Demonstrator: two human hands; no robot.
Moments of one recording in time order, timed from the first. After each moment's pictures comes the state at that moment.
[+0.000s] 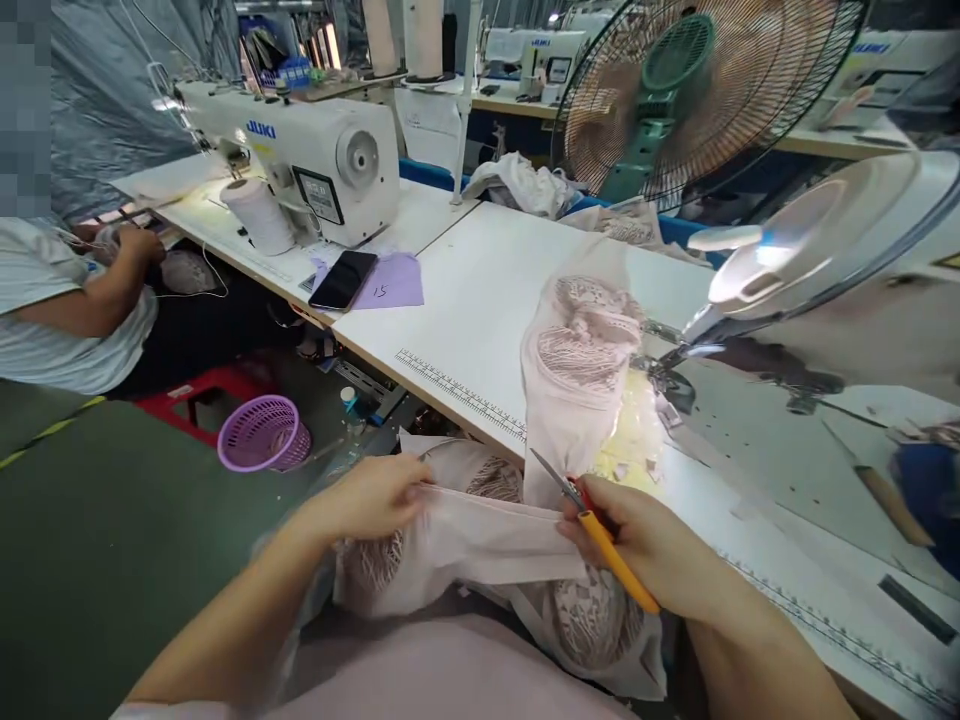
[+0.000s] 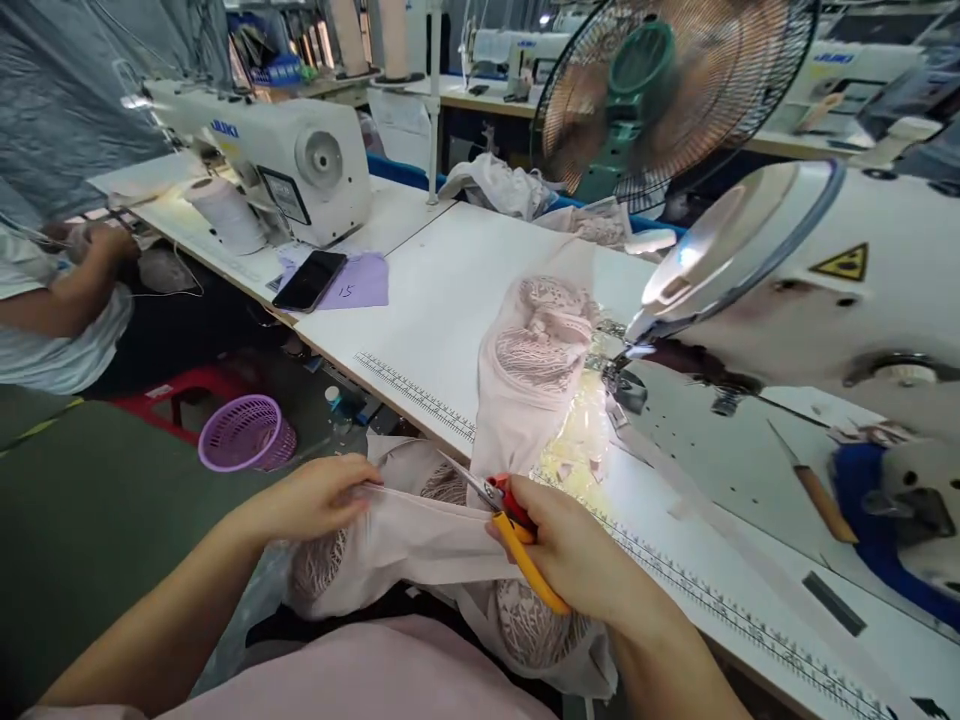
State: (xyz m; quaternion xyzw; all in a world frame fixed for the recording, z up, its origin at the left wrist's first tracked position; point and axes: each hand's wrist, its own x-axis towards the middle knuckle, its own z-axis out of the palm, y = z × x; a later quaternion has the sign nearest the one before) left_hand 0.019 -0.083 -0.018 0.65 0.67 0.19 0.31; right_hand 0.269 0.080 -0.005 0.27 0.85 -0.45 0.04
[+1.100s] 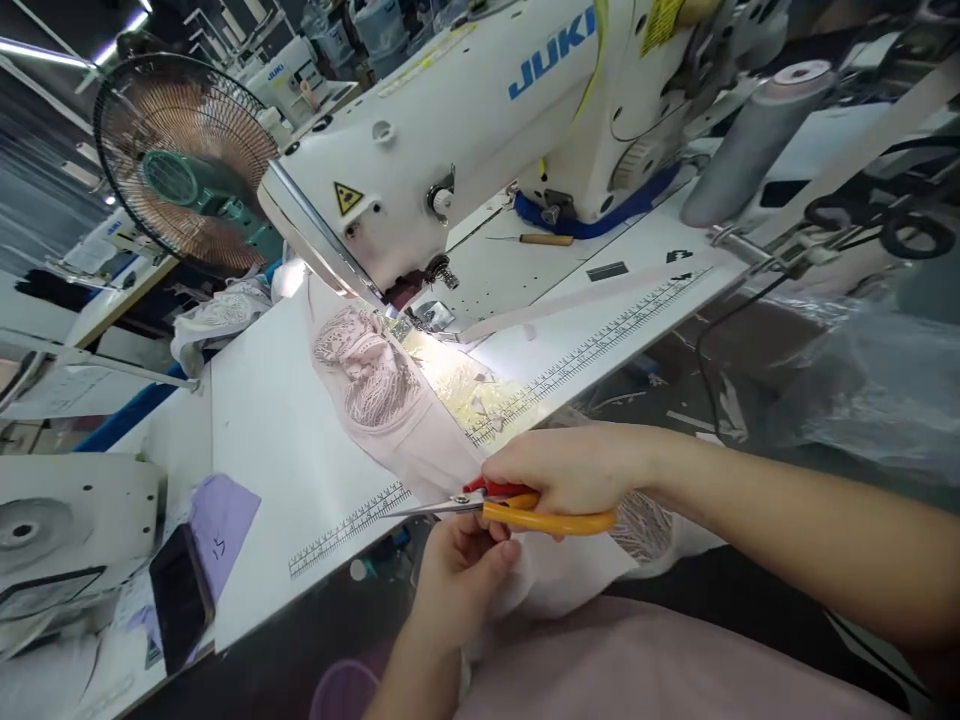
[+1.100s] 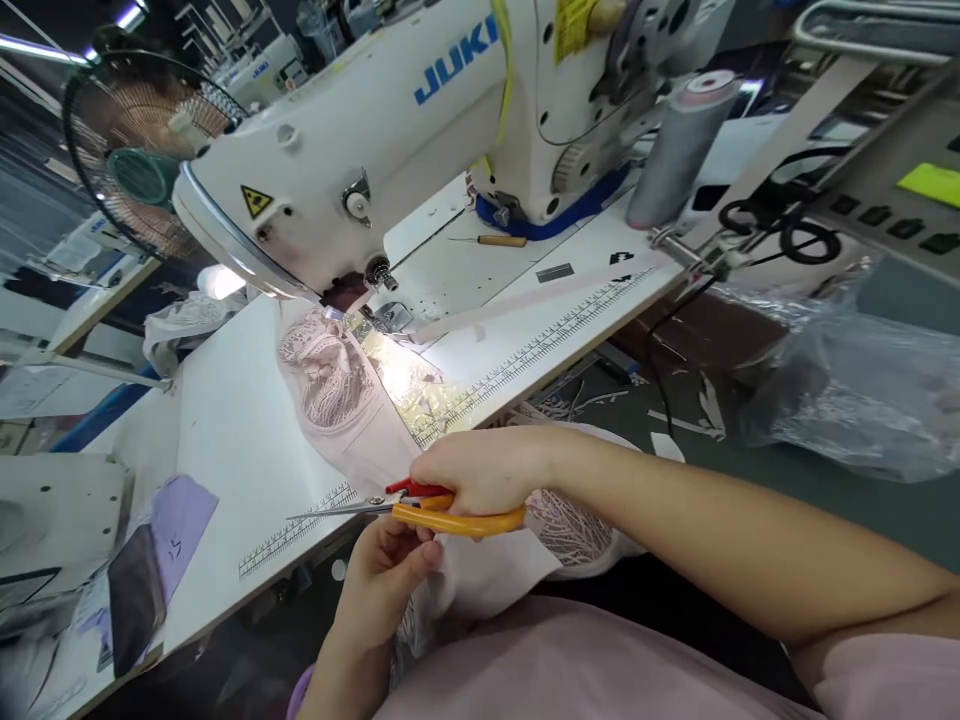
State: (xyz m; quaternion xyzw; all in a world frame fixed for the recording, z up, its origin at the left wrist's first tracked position) left_hand 0.082 0.023 -0.027 0.48 0.46 0.25 0.71; right_hand 0.281 0.072 0.021 0.34 0.80 -0.48 -0.04
